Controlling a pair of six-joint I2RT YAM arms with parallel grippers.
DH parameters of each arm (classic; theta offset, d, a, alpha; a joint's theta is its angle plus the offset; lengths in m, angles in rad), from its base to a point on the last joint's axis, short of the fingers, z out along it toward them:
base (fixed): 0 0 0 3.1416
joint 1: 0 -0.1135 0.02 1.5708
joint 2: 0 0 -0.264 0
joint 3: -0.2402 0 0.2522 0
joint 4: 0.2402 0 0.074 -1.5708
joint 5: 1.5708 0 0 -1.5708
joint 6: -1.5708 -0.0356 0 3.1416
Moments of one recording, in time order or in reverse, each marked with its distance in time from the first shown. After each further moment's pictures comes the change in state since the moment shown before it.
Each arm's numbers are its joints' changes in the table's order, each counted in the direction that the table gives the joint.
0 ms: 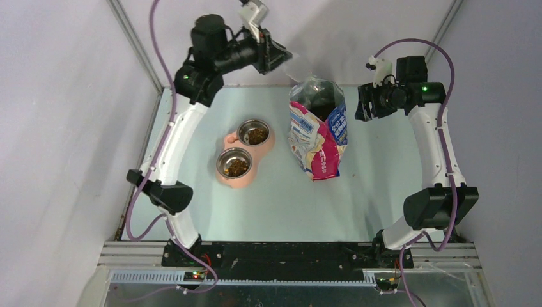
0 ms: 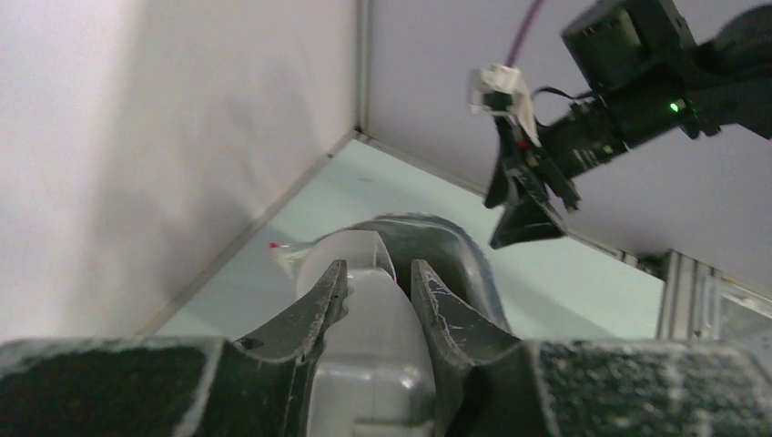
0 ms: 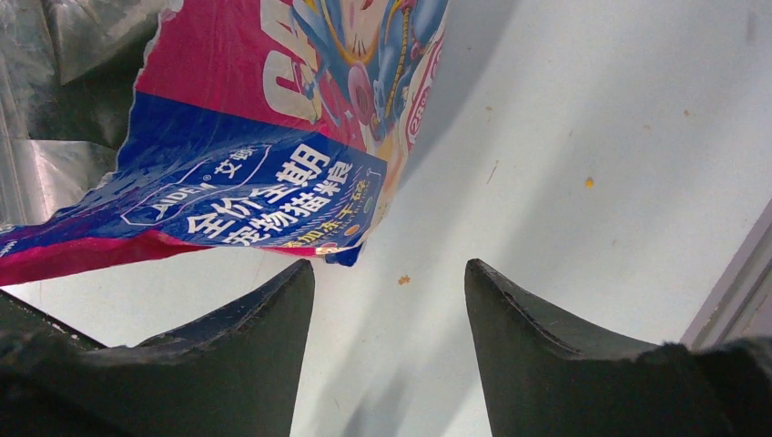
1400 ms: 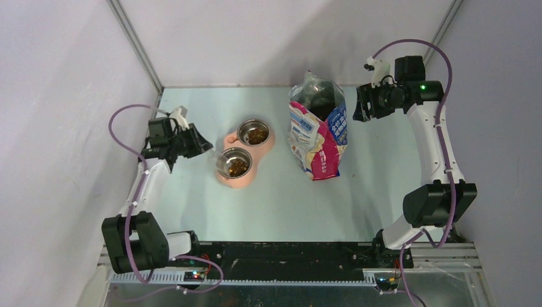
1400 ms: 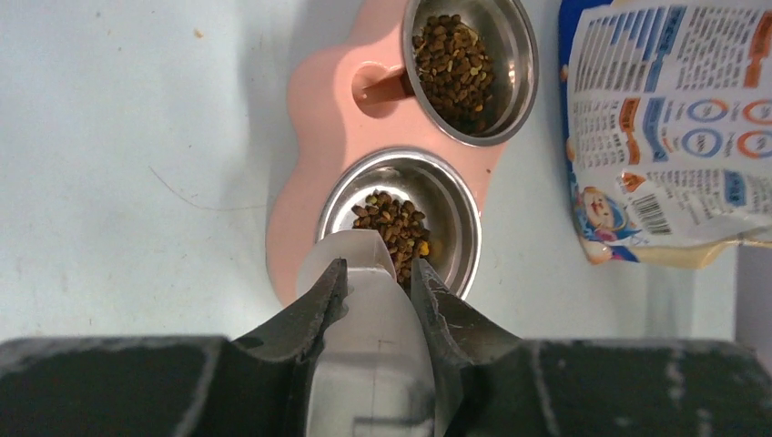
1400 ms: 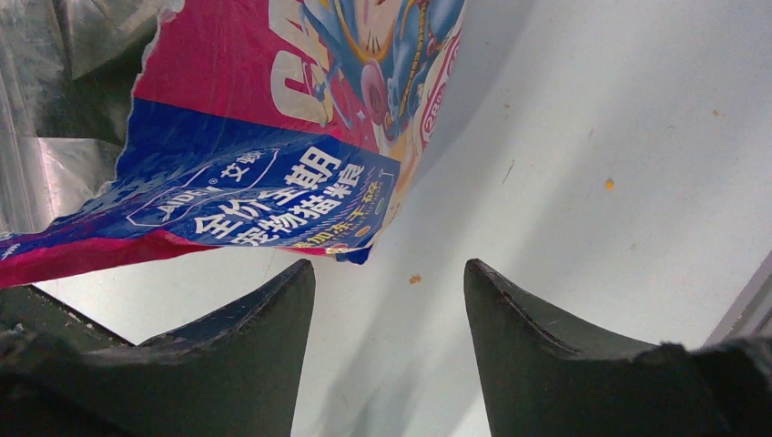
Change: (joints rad) left arm -0.632 -0.562 1.443 -0.171 -0.064 0.248; right arm 0.000 0.022 -0.006 0.014 -0.031 -0.001
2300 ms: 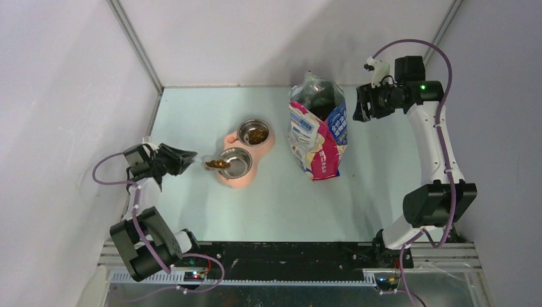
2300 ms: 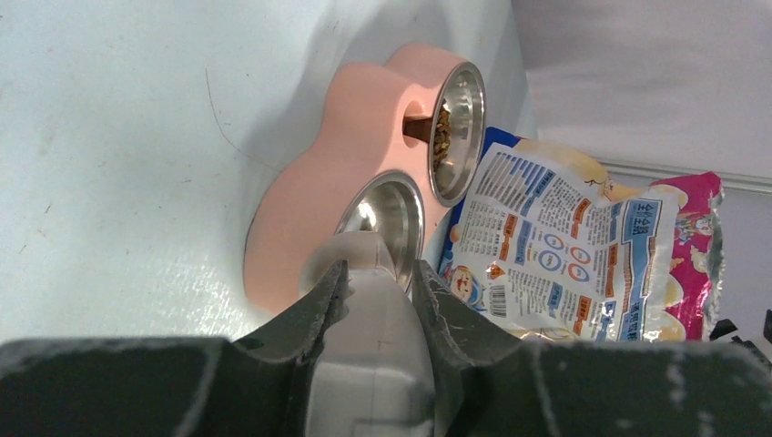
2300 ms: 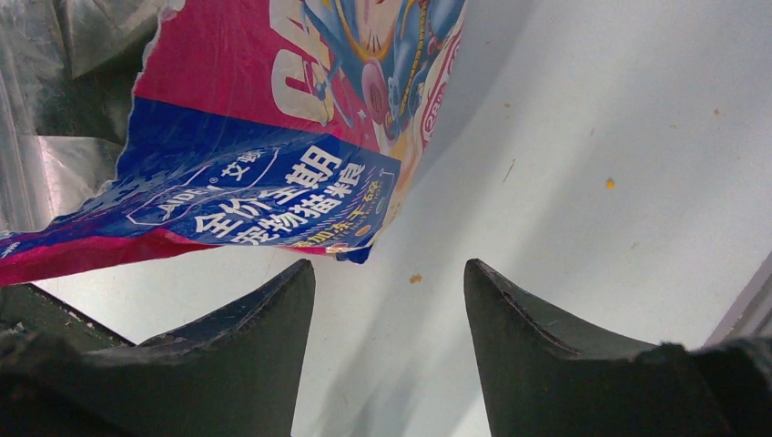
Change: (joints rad) left arm -0.340 -0.031 0.270 -0.251 0.243 0.465; right arm 0.000 0.000 0.000 0.002 0.000 0.001
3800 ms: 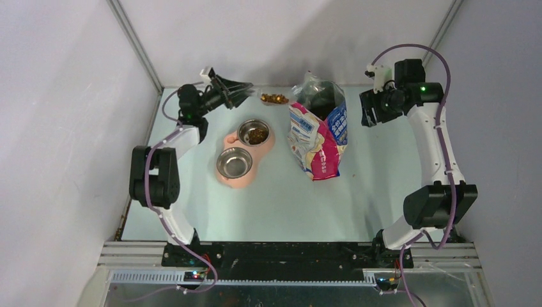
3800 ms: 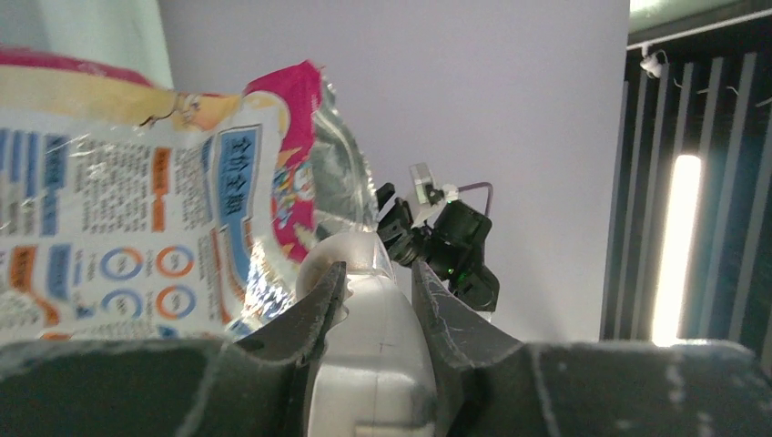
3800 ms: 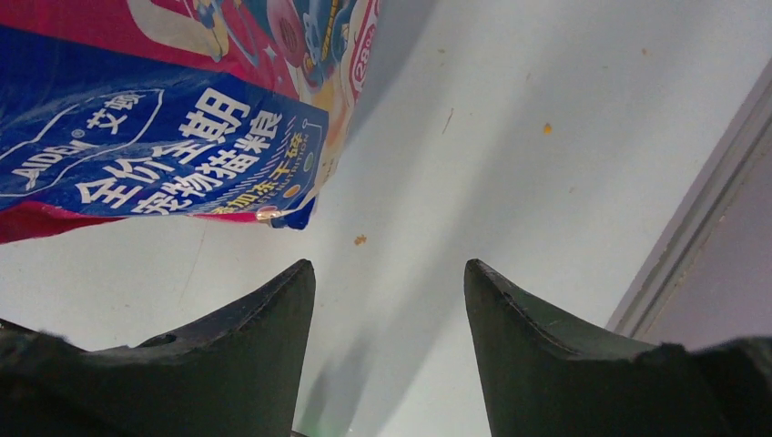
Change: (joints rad) left arm 0.604 0.621 -0.613 -0.937 0.132 0.976; right arm -0.001 -0.019 0.026 0.045 0.161 0.069
